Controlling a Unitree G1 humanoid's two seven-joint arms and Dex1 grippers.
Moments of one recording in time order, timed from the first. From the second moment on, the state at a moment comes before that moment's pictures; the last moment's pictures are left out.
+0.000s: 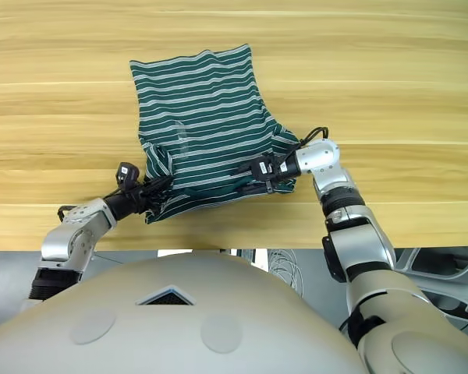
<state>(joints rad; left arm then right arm) 0.34 0.34 -0.11 -0.08 -0.44 0.47 -0.67 -0.31 -0.39 0.32 0.87 -0.06 -0.66 1.44</state>
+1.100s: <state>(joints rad) 0.29 0.30 -0.12 -0.11 -0.42 0.53 -0.63 -0.28 -0.46 0.32 0.80 0.19 -0.30 1.42</state>
